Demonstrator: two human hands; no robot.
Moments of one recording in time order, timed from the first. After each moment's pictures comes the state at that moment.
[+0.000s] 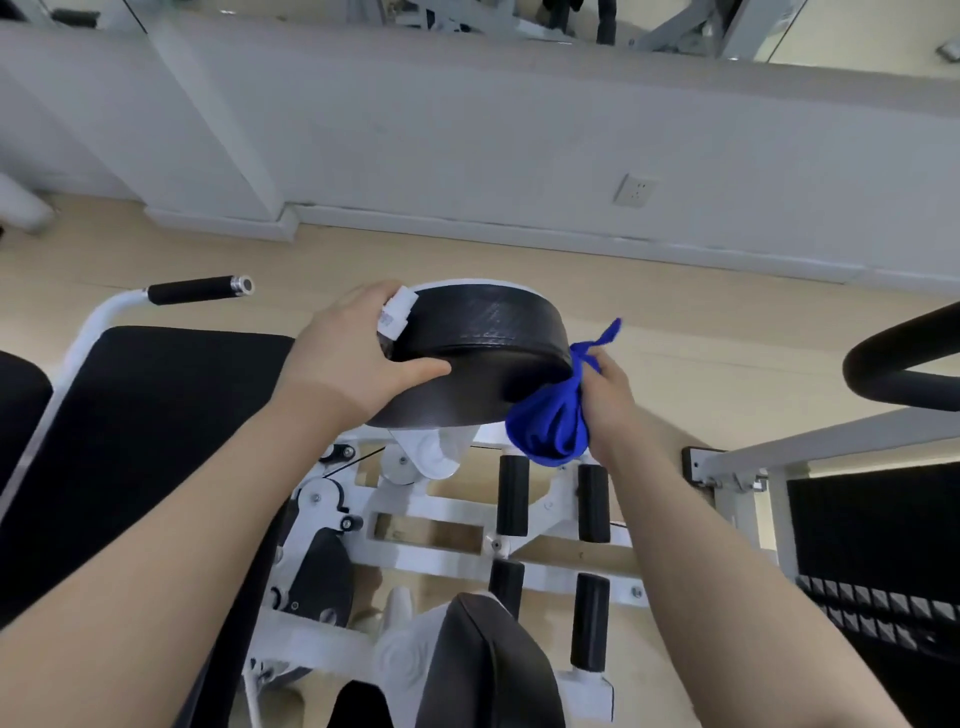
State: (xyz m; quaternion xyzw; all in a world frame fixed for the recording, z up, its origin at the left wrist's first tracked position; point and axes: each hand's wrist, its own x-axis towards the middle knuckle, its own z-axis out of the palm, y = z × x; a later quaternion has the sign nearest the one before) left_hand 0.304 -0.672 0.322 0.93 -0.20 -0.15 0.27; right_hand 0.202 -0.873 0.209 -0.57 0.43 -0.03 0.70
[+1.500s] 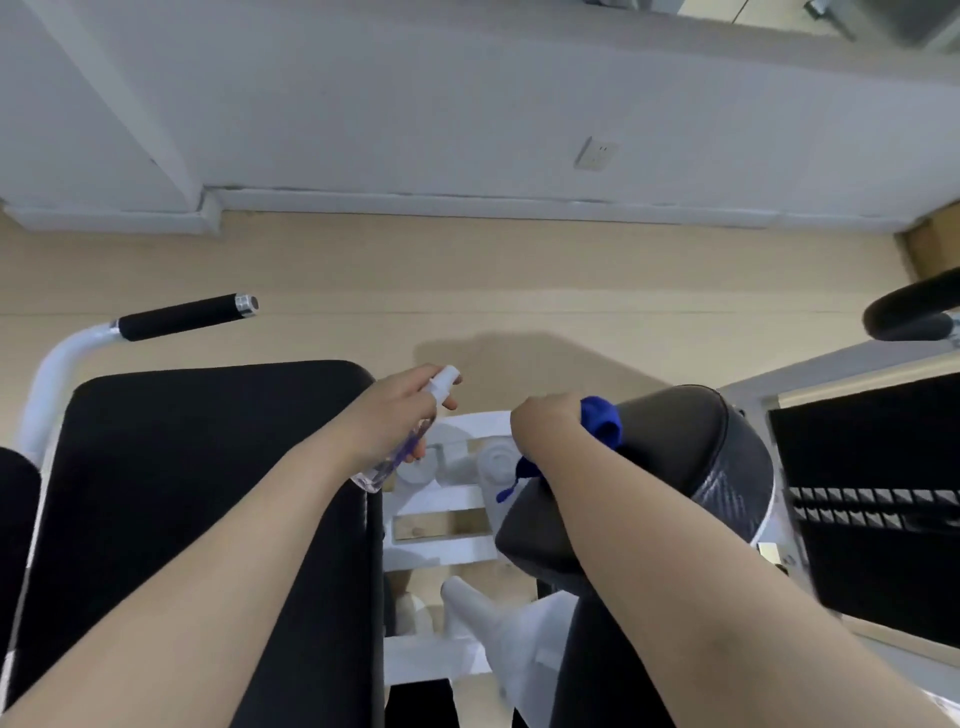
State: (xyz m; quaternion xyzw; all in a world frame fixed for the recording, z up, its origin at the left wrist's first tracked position) left_hand 0.393 -0.581 0.233 0.72 -0.18 -0.52 0.42; right_hand 0.300 -0.730 0.196 -0.85 0.17 0.50 -0.06
